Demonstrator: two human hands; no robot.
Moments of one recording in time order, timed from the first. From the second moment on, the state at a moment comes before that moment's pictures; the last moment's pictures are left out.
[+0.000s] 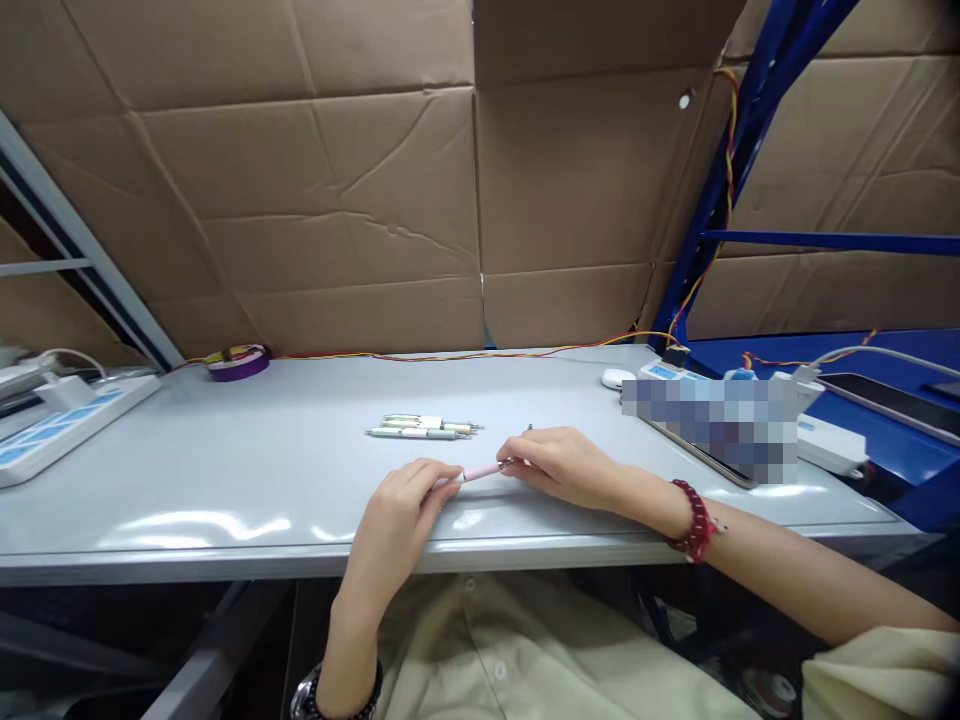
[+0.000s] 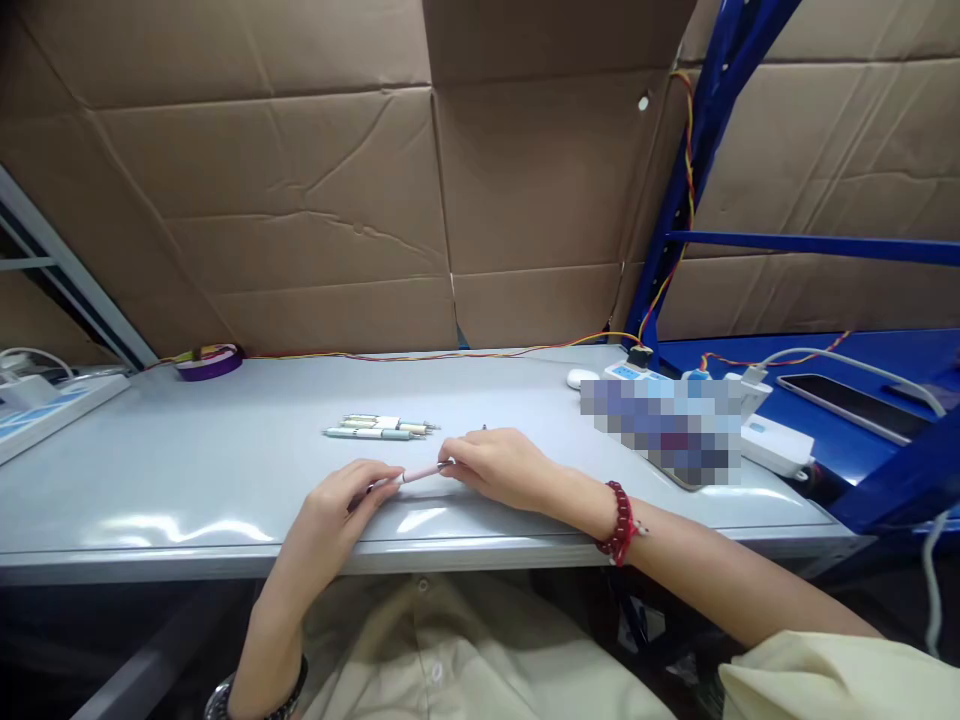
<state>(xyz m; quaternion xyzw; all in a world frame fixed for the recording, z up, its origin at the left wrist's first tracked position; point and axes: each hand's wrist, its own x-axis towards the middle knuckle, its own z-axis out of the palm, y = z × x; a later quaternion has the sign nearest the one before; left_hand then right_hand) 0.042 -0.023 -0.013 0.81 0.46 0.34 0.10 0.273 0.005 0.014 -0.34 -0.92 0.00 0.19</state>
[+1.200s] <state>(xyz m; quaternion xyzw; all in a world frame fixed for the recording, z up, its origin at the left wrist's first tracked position) 0.052 -0.022 -0.010 0.23 0.01 0.73 0.65 0.276 0.002 0.009 -0.26 -0.93 0.03 0.27</state>
